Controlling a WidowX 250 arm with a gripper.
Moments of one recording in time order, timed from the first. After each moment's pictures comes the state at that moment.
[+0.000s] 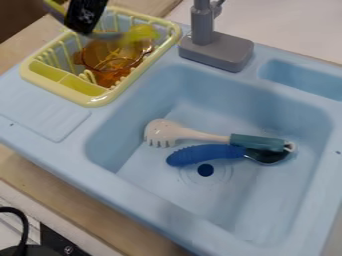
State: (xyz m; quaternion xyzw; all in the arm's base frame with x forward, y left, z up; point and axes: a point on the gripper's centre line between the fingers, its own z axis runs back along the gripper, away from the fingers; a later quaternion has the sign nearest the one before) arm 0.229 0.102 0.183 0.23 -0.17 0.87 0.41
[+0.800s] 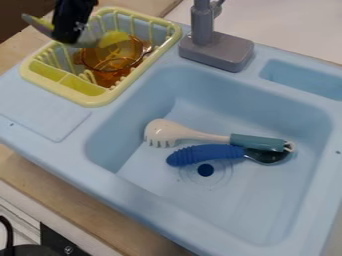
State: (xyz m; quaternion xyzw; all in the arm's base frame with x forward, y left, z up) arm 0.249 0.151 0.143 0.23 -0.15 0.91 0.31
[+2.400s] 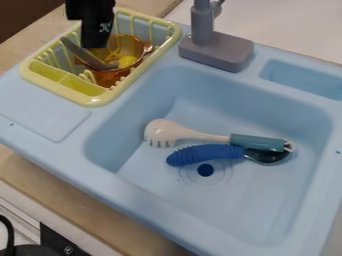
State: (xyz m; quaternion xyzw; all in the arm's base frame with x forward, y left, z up) arm 0.260 0.117 0.159 0.08 -0.16 0.95 0.26
